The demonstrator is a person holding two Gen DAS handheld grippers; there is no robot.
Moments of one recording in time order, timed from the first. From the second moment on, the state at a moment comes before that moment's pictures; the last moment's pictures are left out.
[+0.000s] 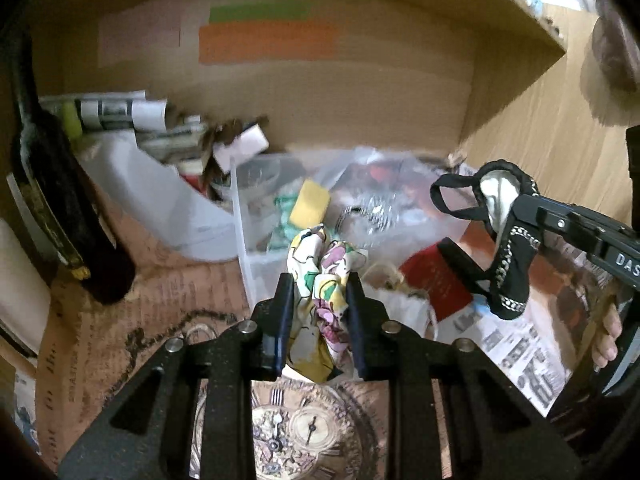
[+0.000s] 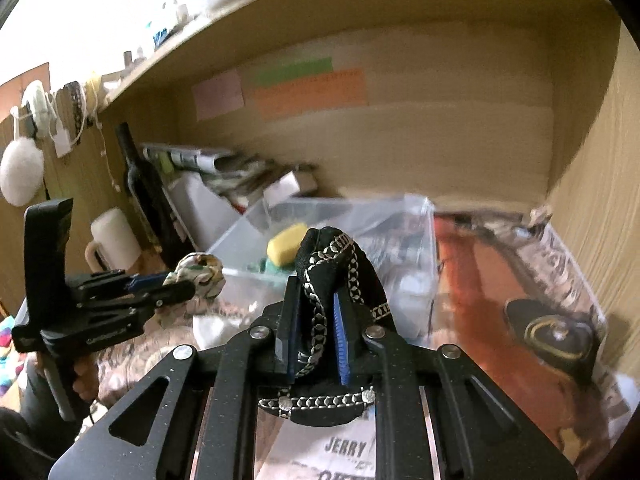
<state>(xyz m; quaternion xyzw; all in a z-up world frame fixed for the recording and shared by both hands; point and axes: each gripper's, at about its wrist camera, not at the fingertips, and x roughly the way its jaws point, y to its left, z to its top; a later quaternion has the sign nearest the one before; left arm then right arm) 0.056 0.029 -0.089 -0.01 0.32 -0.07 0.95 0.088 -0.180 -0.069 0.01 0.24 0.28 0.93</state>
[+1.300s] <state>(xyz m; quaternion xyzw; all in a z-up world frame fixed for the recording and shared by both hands) 0.214 -0.014 -0.108 0.00 0.39 -0.09 0.92 0.220 -0.146 -0.096 -0.07 0.31 0.23 0.92</state>
